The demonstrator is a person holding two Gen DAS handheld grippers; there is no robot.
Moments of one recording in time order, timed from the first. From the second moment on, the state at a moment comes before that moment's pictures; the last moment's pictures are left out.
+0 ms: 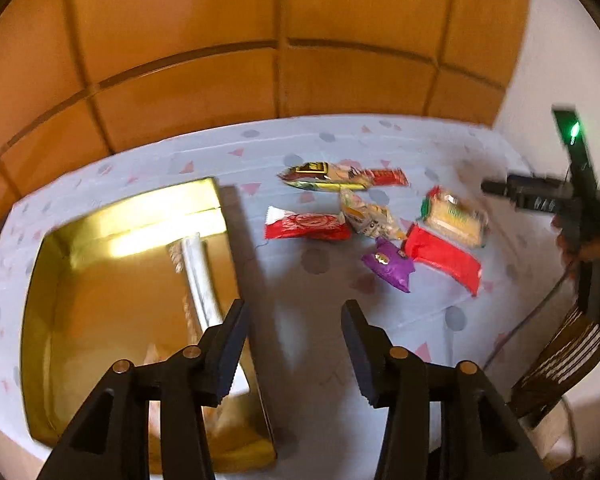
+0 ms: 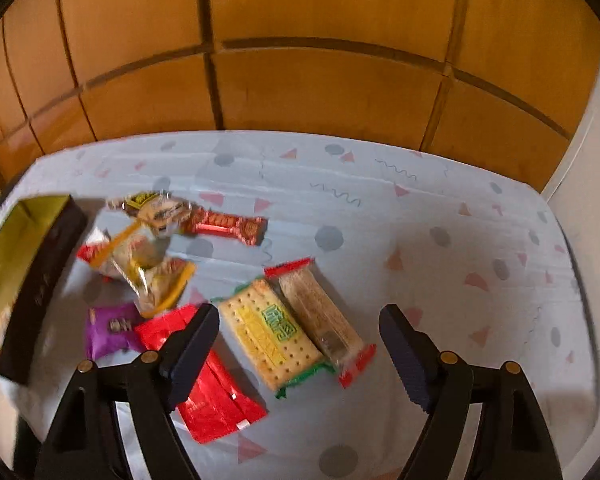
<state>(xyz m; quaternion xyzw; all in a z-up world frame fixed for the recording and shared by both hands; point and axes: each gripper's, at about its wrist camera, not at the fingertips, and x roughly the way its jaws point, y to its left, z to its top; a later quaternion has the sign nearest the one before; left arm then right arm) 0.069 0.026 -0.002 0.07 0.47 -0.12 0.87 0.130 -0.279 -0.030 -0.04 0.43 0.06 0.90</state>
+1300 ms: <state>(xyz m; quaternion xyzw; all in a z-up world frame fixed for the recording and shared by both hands) 0.215 -0.047 -0.087 0.29 0.54 -0.29 0.74 0.137 -0.284 -0.027 0.01 0.42 0.08 0.90</state>
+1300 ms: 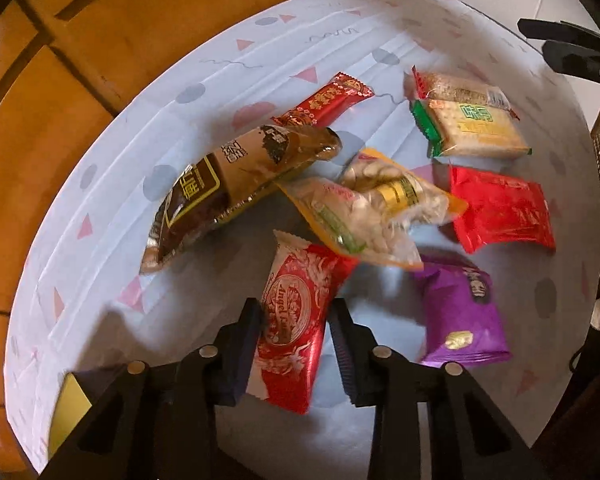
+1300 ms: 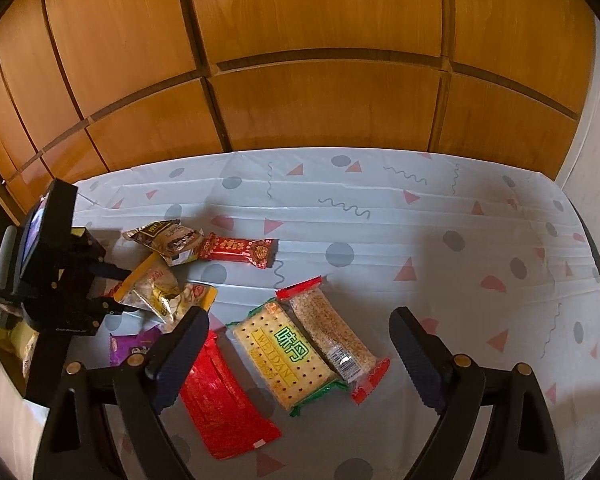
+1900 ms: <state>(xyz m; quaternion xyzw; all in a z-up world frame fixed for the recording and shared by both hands) 0.095 -0.025 -0.084 0.12 0.54 -0.15 0.82 0.136 -0.282 -0.033 0.00 0.44 0.09 0.90</state>
